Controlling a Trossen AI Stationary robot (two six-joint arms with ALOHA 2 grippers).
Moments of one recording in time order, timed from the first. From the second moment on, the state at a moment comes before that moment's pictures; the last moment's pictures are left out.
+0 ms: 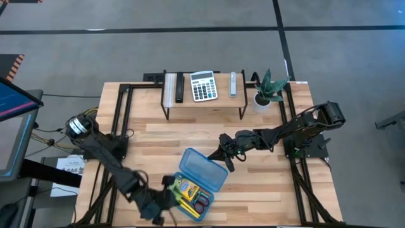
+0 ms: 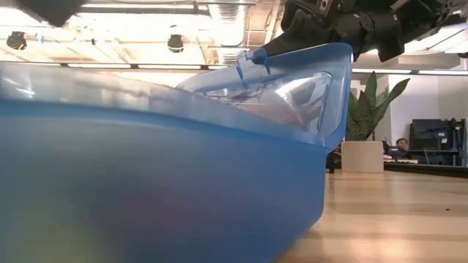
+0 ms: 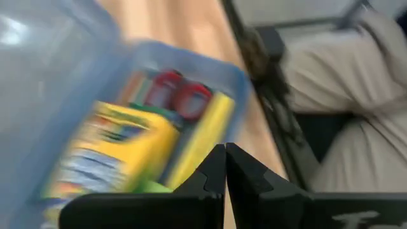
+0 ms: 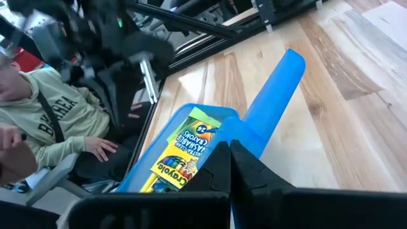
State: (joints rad) left arm -0.83 1.67 1.05 -0.19 -0.40 -0.49; right arm 0.16 1.56 0.68 0.61 -0.14 0.52
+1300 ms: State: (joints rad) left arm -0.59 1.90 1.05 -0.10 -0.47 -0.54; right arm 0.21 1.56 0.73 0.62 -0.18 0.52
